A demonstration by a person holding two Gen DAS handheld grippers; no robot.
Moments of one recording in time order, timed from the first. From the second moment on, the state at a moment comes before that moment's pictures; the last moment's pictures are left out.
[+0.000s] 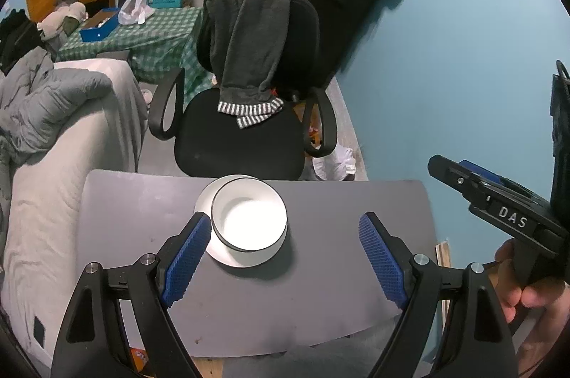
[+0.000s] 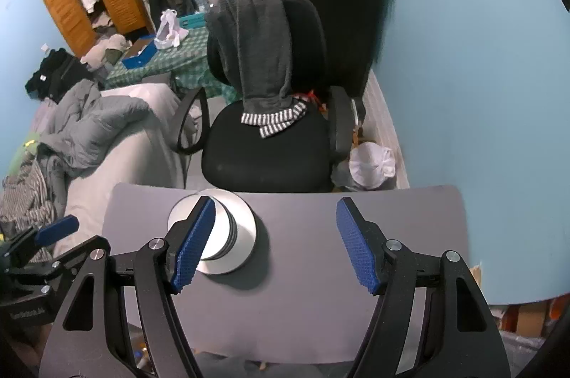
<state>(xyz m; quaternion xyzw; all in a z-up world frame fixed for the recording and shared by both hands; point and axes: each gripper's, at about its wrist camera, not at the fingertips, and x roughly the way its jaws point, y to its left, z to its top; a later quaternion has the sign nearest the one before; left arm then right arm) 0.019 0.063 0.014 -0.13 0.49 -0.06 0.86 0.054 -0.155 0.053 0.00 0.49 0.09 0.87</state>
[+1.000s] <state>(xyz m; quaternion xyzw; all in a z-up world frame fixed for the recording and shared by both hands) 0.013 0.063 0.018 -0.14 0.48 -0.04 0.86 0.056 -0.145 0.054 0.00 0.49 0.10 0.87</state>
